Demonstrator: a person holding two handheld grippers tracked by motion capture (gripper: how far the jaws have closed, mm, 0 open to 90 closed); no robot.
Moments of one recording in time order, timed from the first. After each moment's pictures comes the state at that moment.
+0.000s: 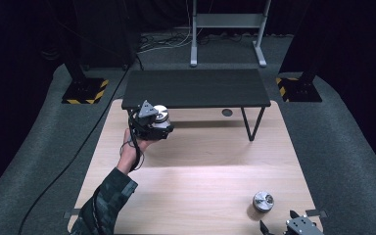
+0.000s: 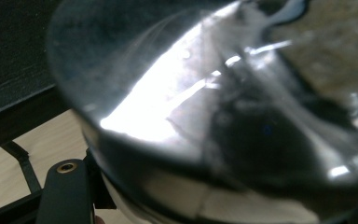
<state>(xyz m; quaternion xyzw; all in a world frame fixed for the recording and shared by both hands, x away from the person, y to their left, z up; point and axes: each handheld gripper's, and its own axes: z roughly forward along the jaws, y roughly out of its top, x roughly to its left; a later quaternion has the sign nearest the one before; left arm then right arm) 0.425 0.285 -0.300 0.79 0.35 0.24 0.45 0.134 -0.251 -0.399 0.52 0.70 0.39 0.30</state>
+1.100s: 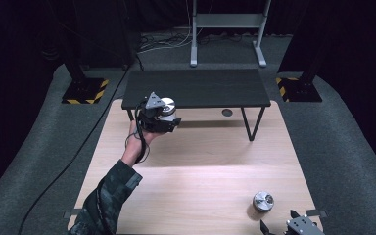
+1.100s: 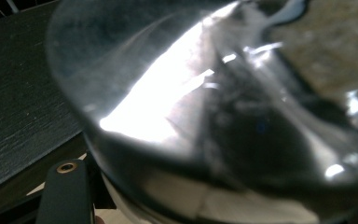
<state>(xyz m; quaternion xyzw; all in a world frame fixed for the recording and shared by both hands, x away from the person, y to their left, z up) 0.439 0.269 -0.278 0.79 0.33 0.23 0.45 0.134 -0.251 -0.397 0.52 0.70 0.39 0.30</state>
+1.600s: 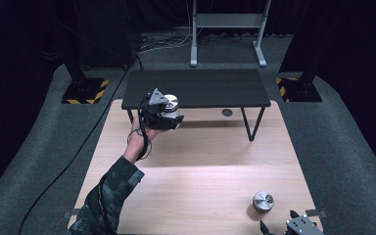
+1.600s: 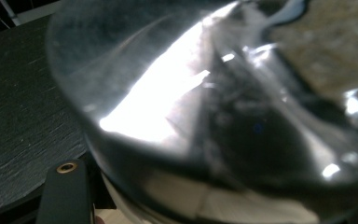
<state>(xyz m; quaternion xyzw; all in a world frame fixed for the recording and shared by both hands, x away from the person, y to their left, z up) 0.445 0.262 -0.268 0.80 0.33 0.23 0.45 0.135 -0.251 -0.398 0.52 0.70 0.38 0.30</state>
